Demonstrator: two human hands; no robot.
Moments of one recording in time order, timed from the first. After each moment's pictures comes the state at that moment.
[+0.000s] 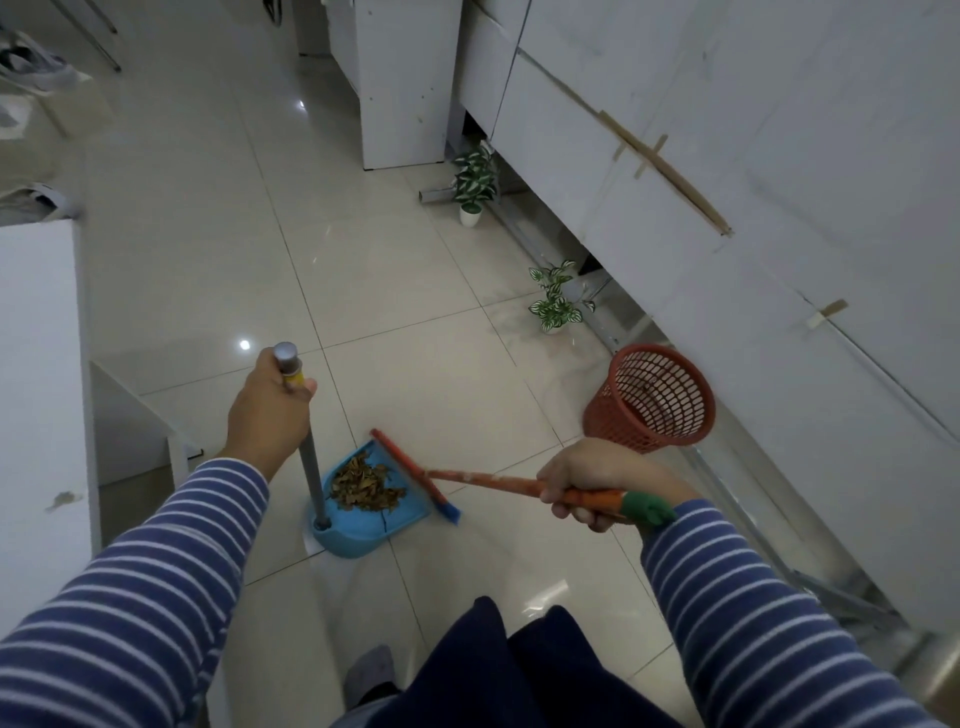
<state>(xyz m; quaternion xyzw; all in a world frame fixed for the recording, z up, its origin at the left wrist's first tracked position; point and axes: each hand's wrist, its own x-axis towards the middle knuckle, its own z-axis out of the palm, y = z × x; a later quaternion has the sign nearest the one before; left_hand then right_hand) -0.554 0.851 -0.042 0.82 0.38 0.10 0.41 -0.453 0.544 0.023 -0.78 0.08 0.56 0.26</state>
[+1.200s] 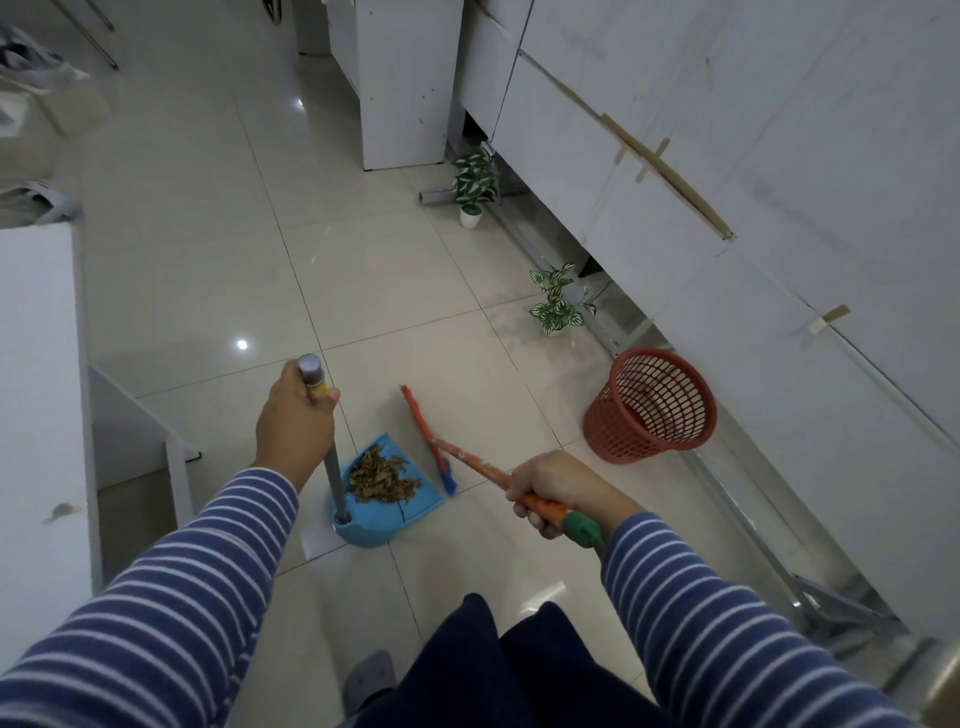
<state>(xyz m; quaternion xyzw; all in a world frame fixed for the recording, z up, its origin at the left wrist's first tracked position) -0.543 0.836 -0.051 0.82 0.37 0.13 0.43 -0.469 0.577 -0.010 -0.76 0.17 0.50 0.38</state>
